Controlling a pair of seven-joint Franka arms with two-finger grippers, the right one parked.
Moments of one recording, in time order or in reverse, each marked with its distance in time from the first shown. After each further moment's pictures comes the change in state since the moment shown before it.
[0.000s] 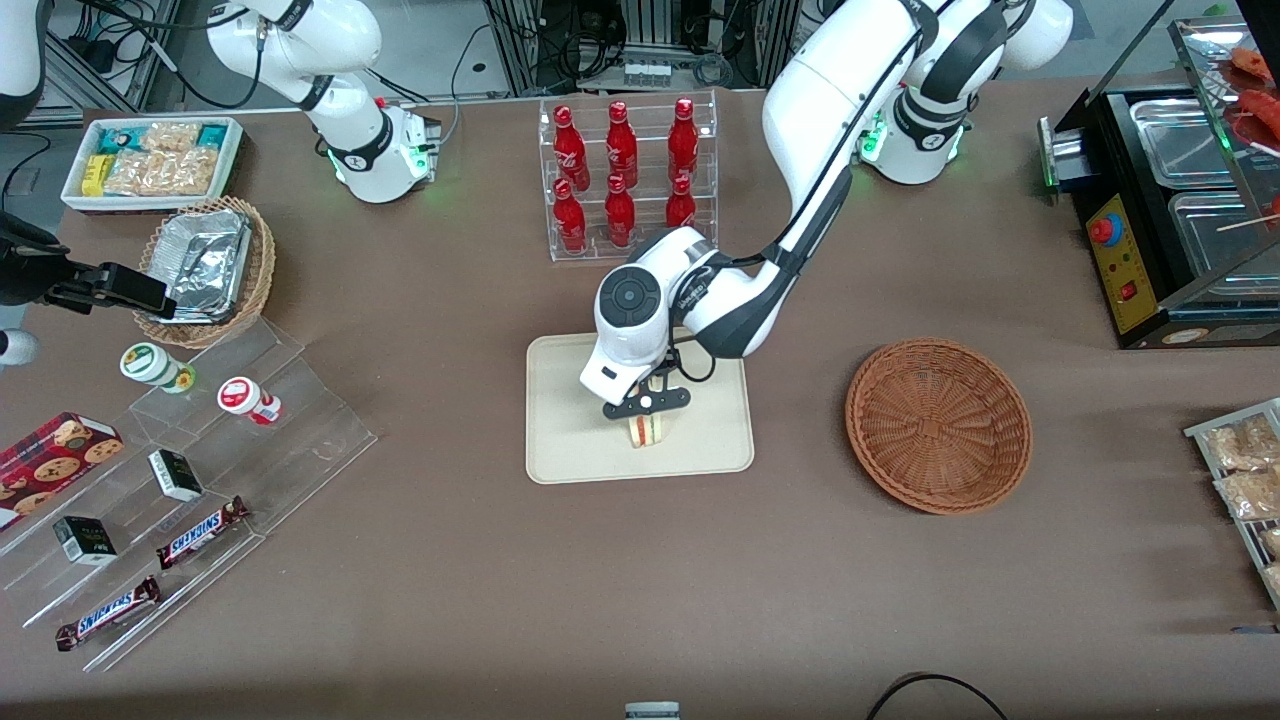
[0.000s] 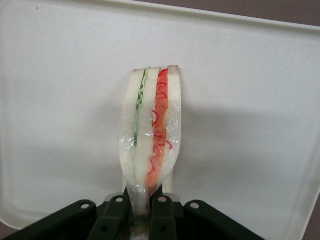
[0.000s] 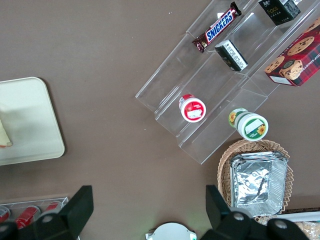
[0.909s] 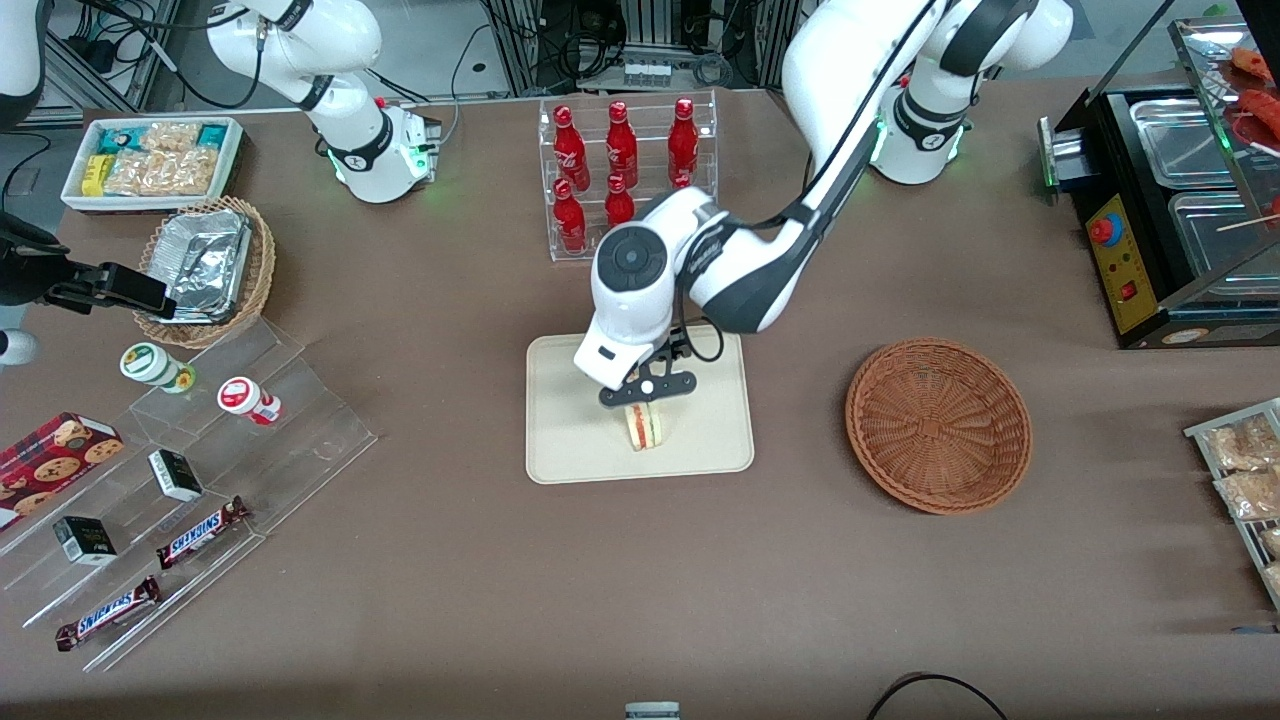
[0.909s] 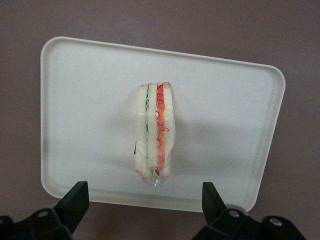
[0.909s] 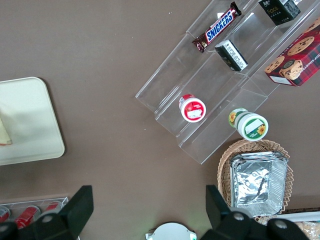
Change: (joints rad) arm 0.011 -0.147 0.014 0.055 0.001 -0.155 0.026
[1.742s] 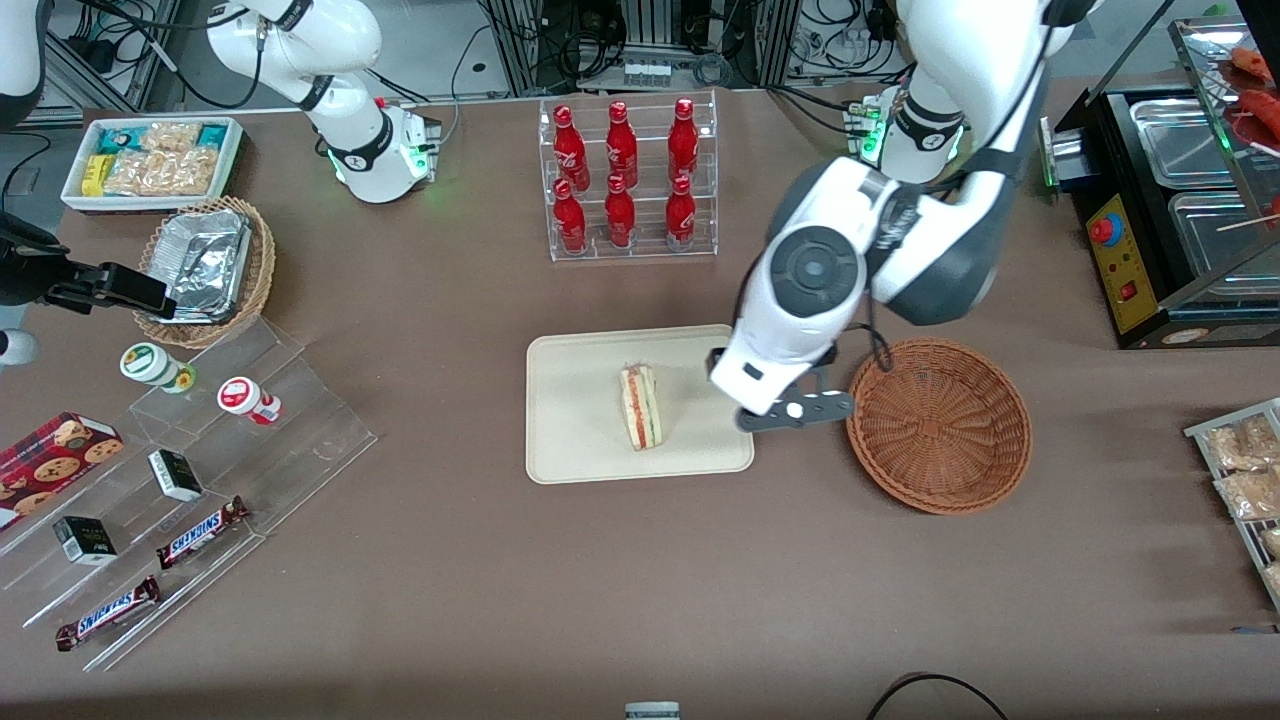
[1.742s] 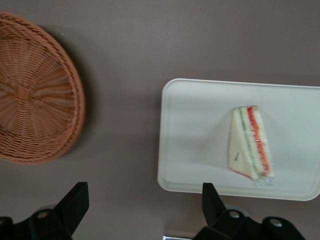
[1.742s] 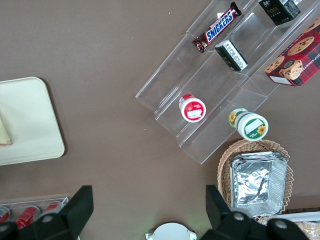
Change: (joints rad) arm 0.247 -0.181 0.017 -0.032 -0.010 -0.296 0.323
